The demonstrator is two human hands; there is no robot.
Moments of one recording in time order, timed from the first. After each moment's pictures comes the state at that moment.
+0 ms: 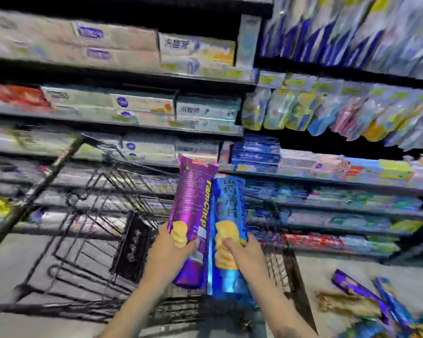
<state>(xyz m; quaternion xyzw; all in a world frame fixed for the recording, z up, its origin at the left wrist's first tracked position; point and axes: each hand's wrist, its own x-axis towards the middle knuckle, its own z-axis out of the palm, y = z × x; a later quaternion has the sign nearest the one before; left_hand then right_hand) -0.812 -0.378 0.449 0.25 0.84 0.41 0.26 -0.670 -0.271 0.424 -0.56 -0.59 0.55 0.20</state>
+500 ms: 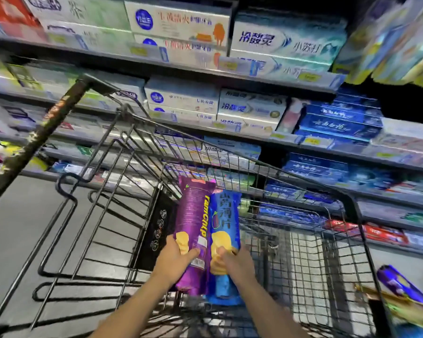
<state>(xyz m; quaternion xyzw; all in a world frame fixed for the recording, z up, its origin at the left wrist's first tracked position) -0.947 -0.356 0.258 0.14 0.85 0.32 0.40 -0.820 -0.253 0.234 -0.61 -0.56 0.56 0.02</state>
